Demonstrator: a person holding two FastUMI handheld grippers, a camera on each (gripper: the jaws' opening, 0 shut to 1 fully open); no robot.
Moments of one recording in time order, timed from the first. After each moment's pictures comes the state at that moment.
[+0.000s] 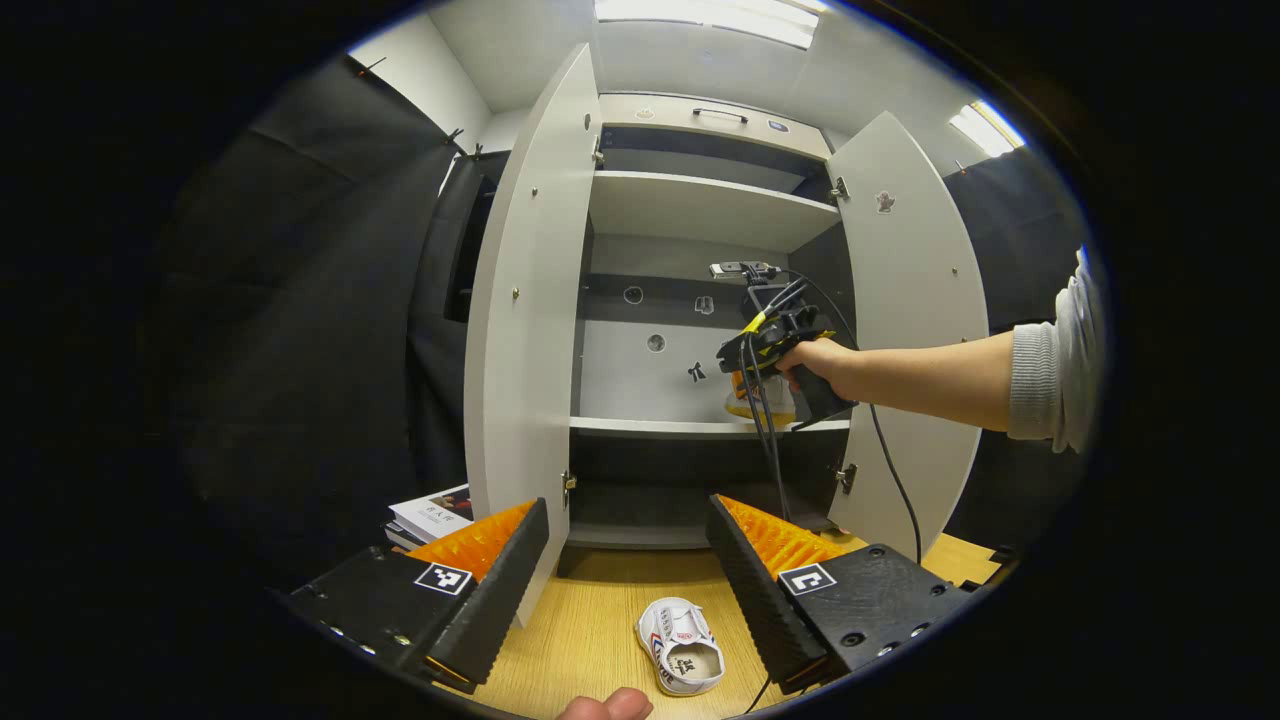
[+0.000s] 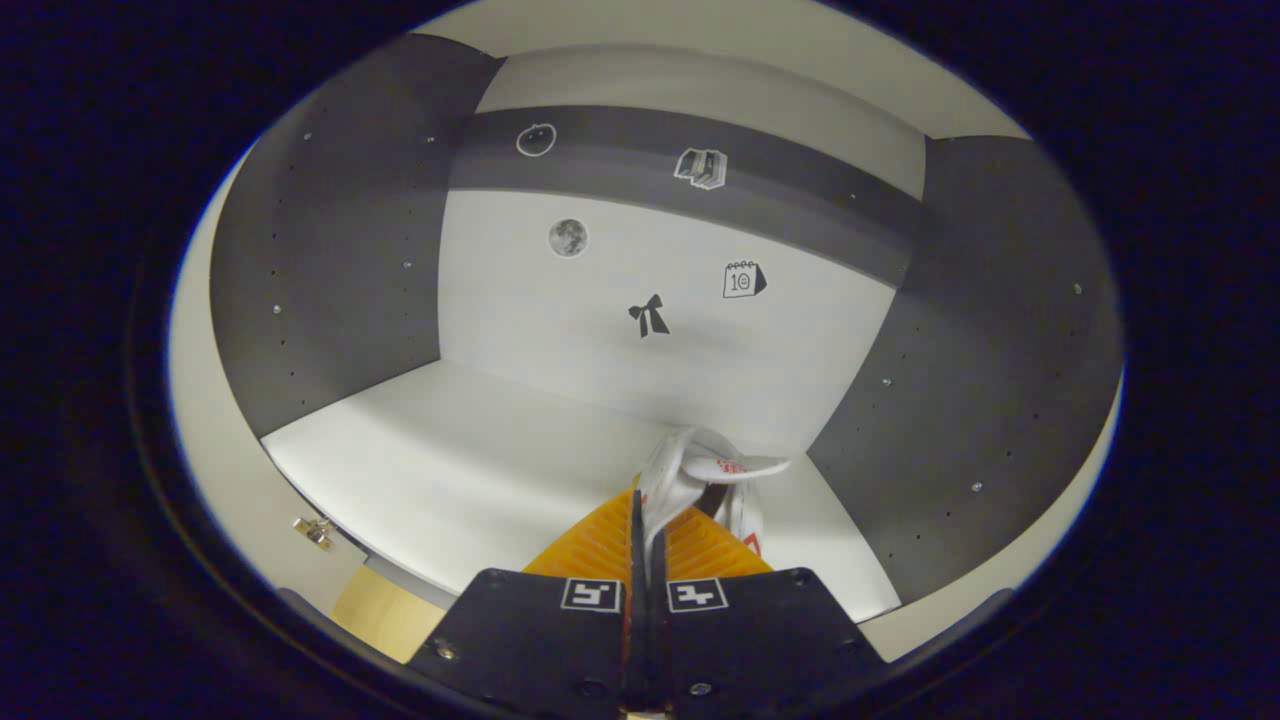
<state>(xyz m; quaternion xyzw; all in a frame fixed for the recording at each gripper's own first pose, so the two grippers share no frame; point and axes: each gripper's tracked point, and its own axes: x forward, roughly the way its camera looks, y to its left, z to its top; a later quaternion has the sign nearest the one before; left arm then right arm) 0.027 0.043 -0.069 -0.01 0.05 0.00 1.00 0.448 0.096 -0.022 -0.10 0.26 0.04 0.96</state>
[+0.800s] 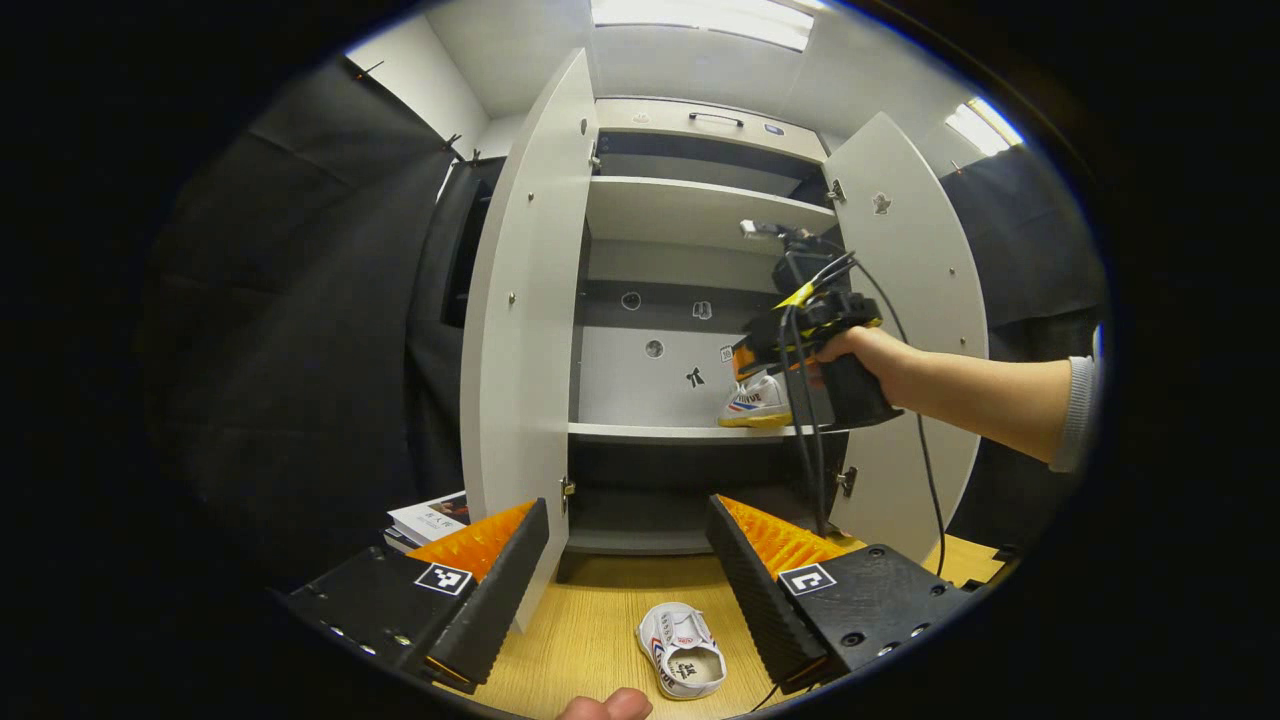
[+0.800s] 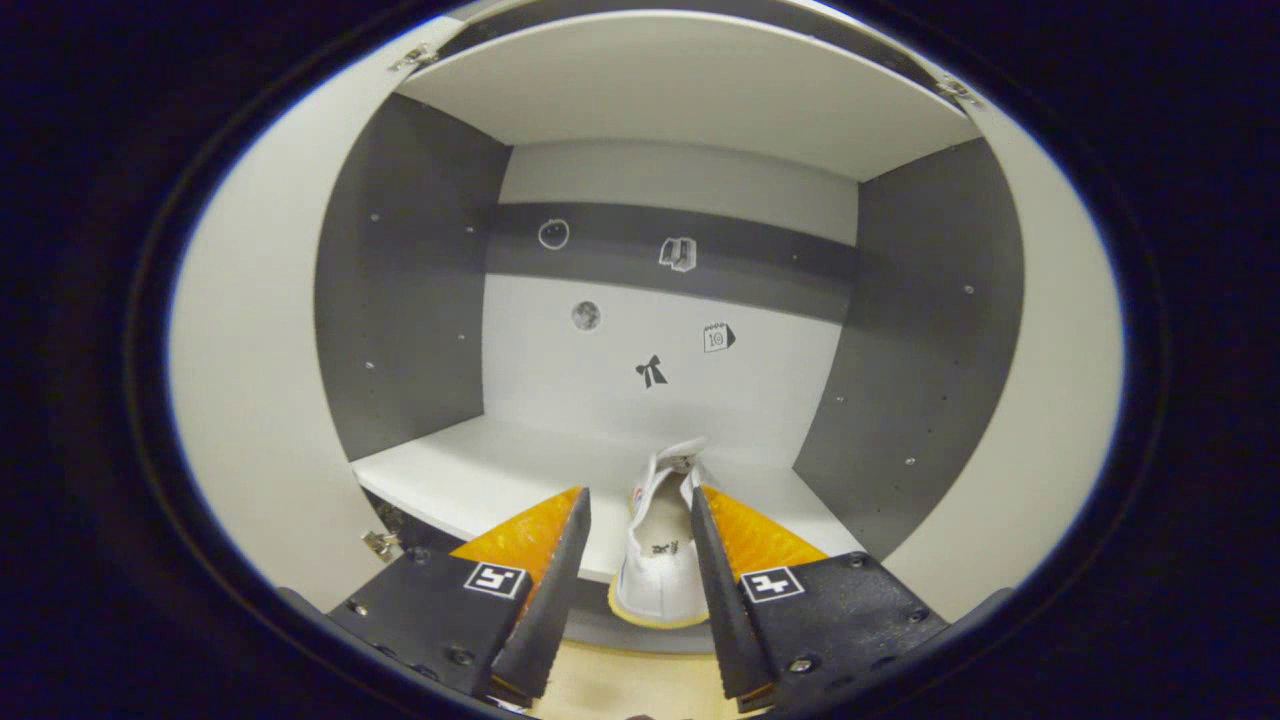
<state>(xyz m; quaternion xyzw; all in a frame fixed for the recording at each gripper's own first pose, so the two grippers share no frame) 0.029 0.036 -0.068 0.00 0.04 0.00 1.00 0.347 0.099 0.033 -0.04 0.14 0.07 0.99</state>
